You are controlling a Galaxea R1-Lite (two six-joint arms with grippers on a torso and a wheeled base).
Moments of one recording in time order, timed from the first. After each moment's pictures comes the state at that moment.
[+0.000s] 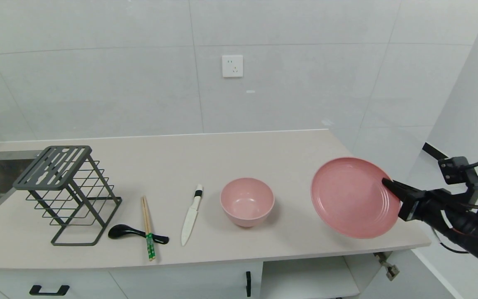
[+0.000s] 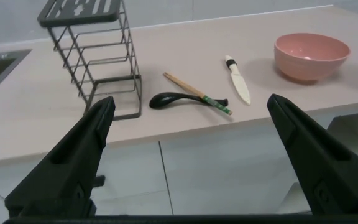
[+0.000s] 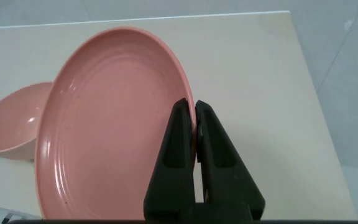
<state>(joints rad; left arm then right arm) 0.00 0.00 0.00 -0.01 -0.11 0.07 0.01 1.88 -0.13 -1.57 0.29 0.09</state>
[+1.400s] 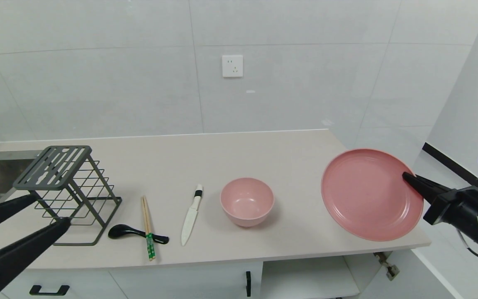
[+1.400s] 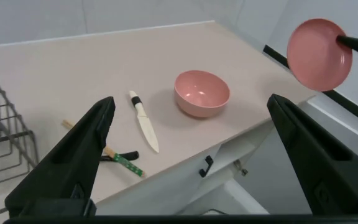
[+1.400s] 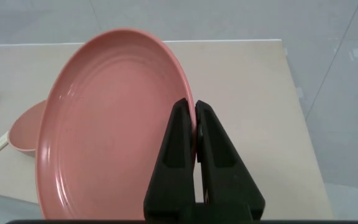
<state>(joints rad) -0.13 0.77 -0.39 -0.29 -0.40 -0.12 -0.01 1.69 -0.06 -1.57 0.33 0.09</state>
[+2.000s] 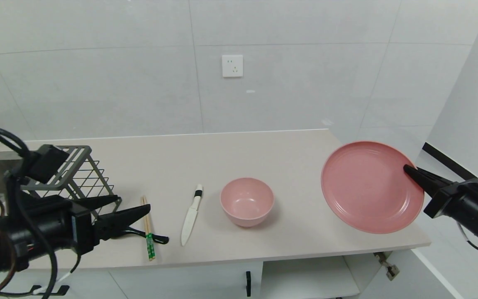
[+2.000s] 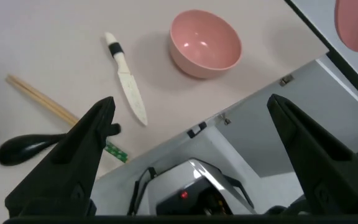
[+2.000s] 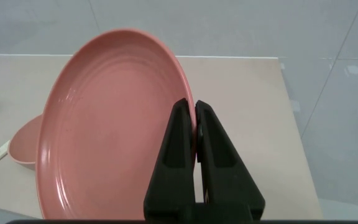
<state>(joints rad) -0.23 1.23 -0.46 -0.36 -0.38 -0.13 0.00 1.68 -0.09 -1.57 0.33 0.08</state>
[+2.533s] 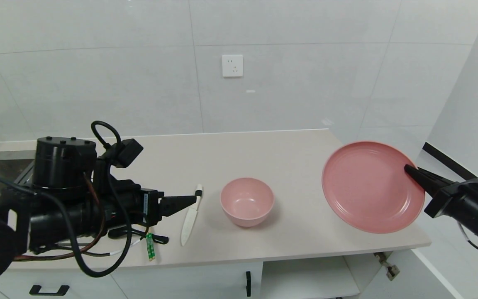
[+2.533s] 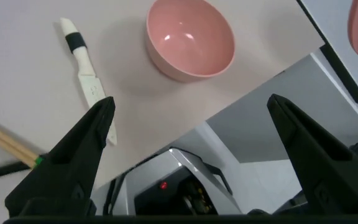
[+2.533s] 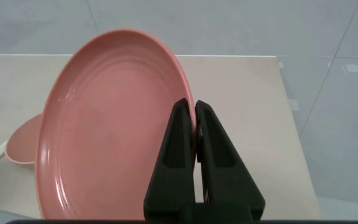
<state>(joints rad) -0.39 1.54 -0.62 -0.41 -0.31 -0.24 -0.01 1.68 -0.10 -1.57 0.33 0.08</state>
